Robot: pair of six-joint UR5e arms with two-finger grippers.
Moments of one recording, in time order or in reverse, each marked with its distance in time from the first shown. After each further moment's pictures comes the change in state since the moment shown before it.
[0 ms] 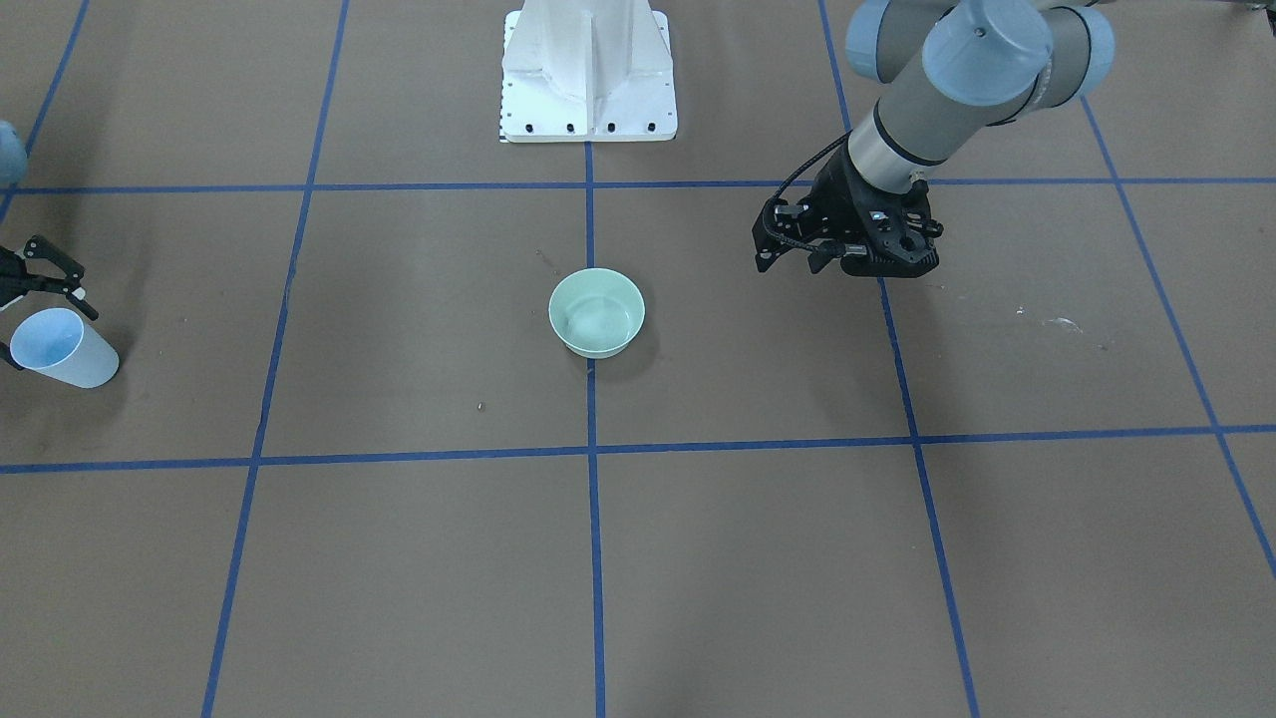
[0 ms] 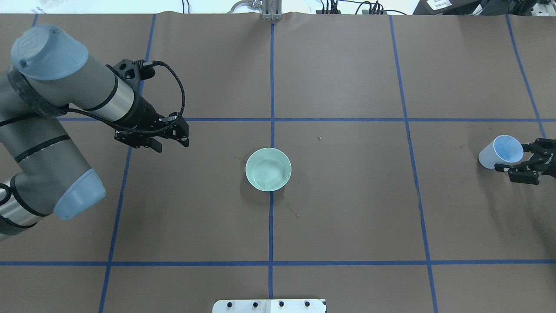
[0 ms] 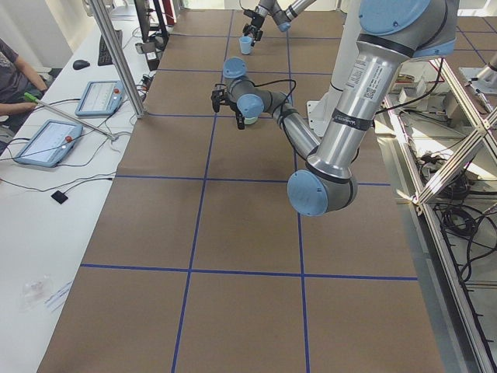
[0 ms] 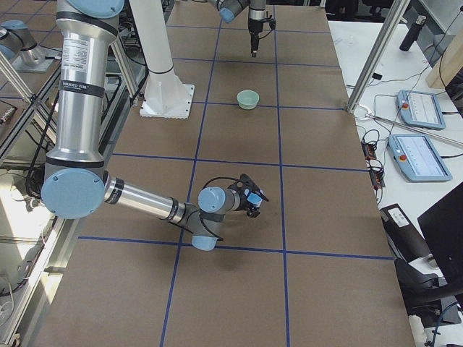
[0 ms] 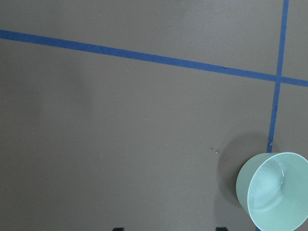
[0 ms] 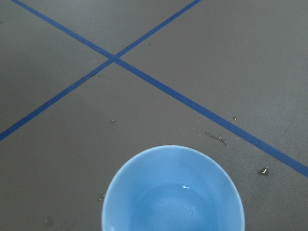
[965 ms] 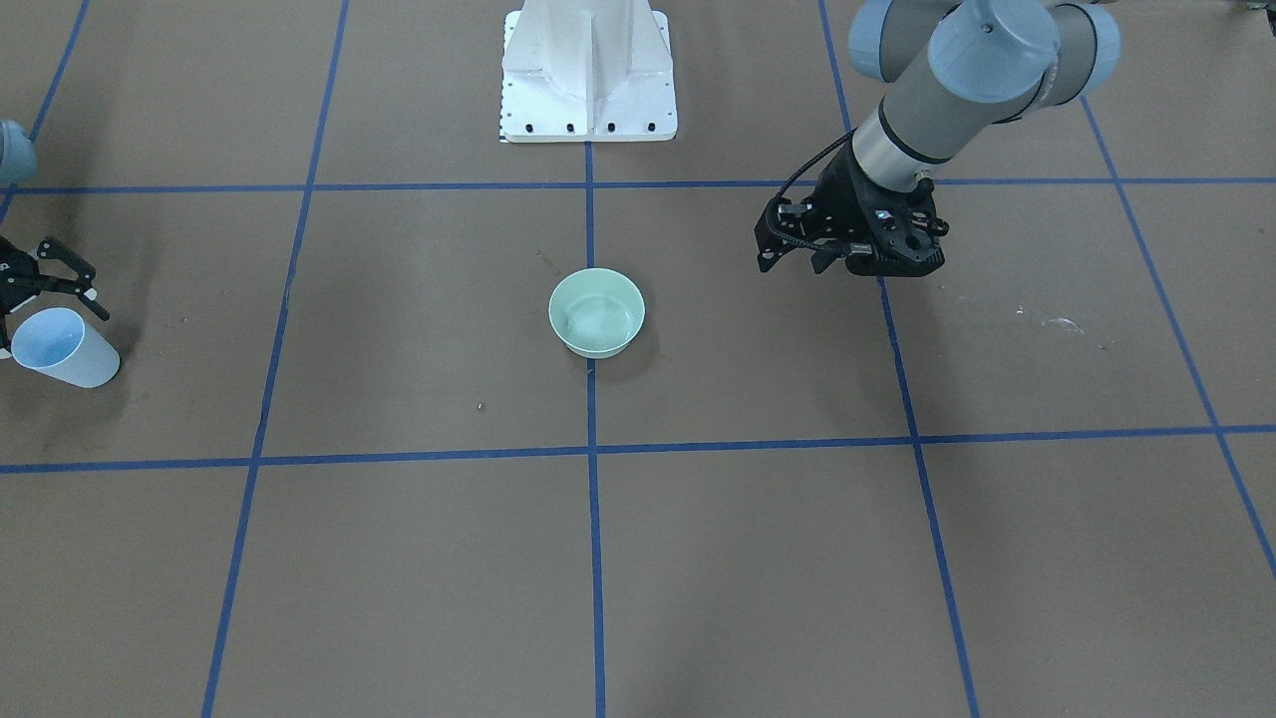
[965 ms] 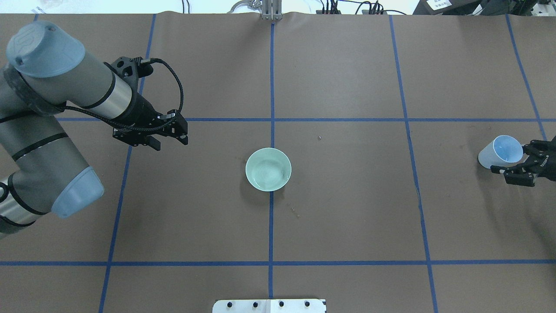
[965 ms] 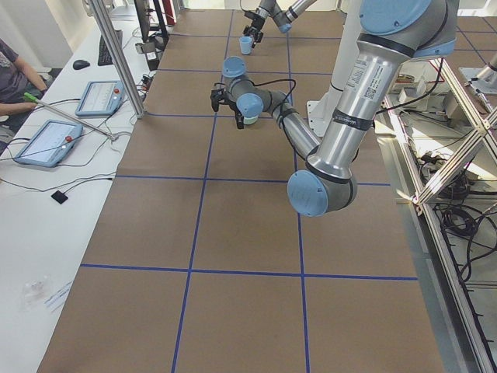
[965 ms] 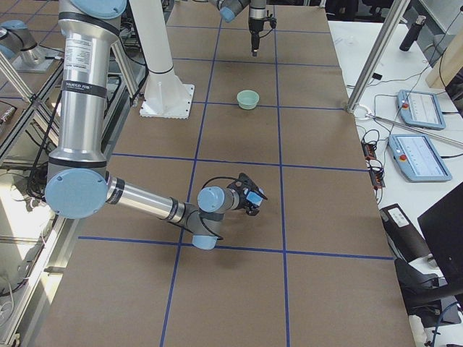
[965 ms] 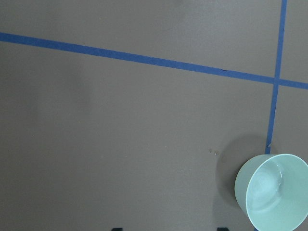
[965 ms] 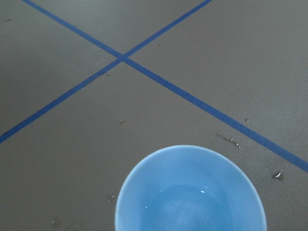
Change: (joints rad) left arm -0.009 0.000 -0.004 0.001 -0.003 -0.001; right arm -0.023 0.005 -0.008 0.017 -0.023 -0.002
